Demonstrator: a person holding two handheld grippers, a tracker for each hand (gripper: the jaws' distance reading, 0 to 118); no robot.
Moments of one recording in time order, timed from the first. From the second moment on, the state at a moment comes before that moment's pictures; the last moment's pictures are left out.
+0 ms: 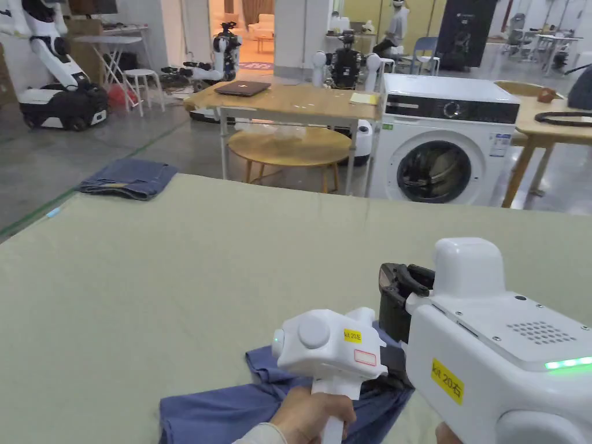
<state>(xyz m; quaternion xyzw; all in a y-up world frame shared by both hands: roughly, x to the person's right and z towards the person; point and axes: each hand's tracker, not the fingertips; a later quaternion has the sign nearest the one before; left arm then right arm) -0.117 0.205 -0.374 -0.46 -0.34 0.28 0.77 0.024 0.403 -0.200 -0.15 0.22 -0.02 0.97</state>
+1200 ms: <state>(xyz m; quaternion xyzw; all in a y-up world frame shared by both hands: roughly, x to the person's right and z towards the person) -0.353 0.255 -0.171 -0.37 0.03 0.01 0.93 0.088 0.307 -0.215 -0.26 0.15 -0.03 0.95</state>
